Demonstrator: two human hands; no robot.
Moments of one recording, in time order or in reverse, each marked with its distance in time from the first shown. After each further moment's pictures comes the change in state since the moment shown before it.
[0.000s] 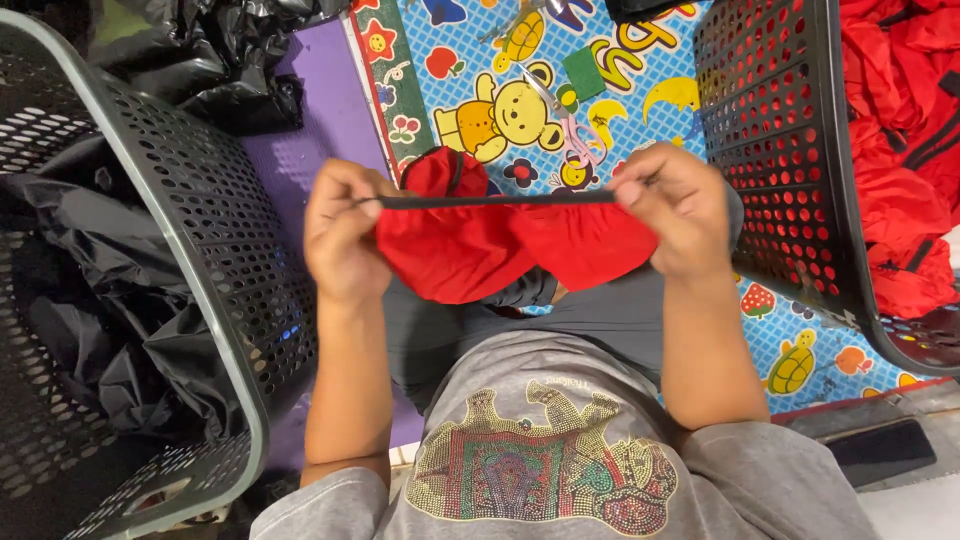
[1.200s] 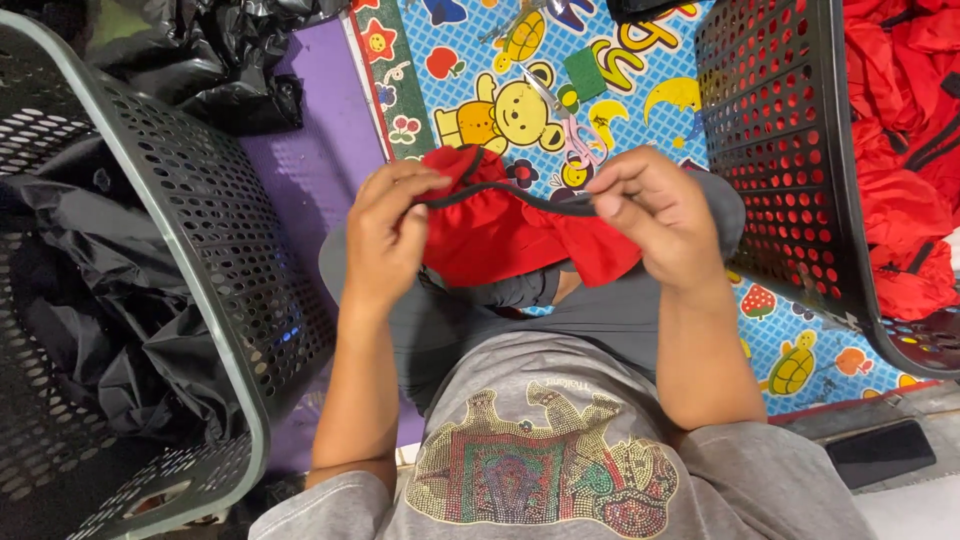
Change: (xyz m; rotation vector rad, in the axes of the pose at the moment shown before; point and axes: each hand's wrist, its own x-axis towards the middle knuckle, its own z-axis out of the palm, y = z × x) left_hand 0.000 0.016 0.022 1.015 -0.331 0.191; right_hand -0.001 -0.006 0.005 -0.036 -0.193 0.049
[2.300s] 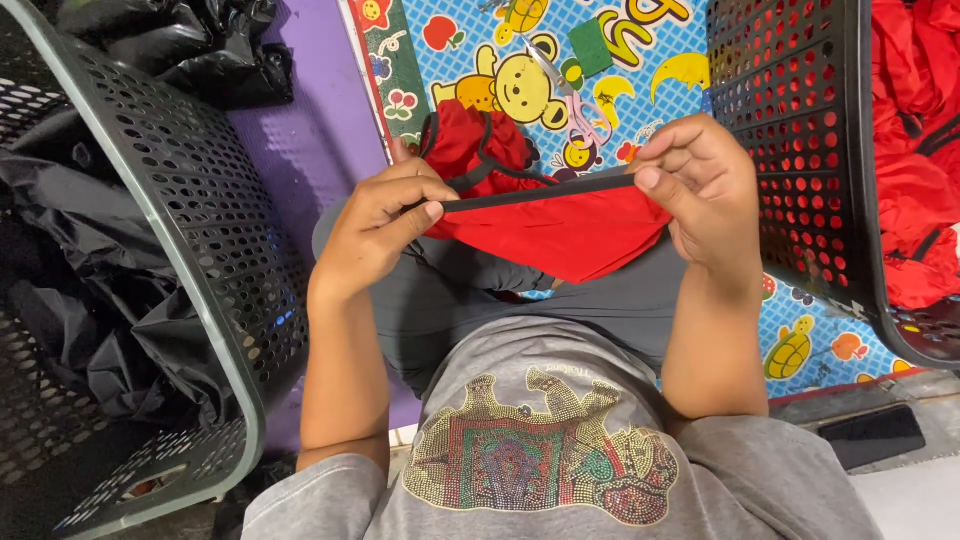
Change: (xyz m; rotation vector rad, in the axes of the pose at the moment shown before) left_hand 0.017 0.019 -0.022 -0.372 -0.315 -0.068; right_hand -0.010 0.009 -0.029 0.018 0.139 0.045
